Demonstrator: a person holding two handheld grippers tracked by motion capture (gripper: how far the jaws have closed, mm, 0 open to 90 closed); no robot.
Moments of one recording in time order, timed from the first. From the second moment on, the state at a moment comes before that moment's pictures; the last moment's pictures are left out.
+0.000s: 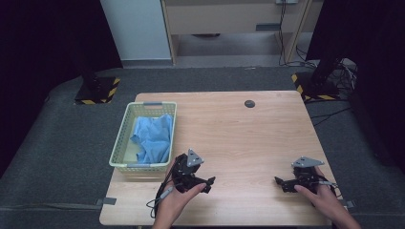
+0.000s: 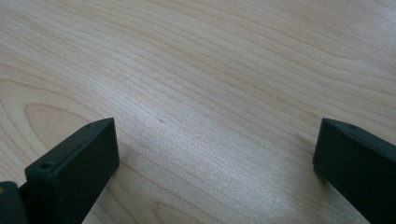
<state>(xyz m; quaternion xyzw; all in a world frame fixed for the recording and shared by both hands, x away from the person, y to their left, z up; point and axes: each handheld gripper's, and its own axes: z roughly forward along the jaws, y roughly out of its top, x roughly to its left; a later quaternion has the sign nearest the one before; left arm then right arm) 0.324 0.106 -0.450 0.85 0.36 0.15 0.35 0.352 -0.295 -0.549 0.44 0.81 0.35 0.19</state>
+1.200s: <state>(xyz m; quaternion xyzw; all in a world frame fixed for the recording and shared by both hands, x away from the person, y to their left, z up) 0.331 0.127 -0.432 0.84 0.38 0.17 0.34 0.352 -0.292 -0.549 0.43 0.81 0.35 0.18</state>
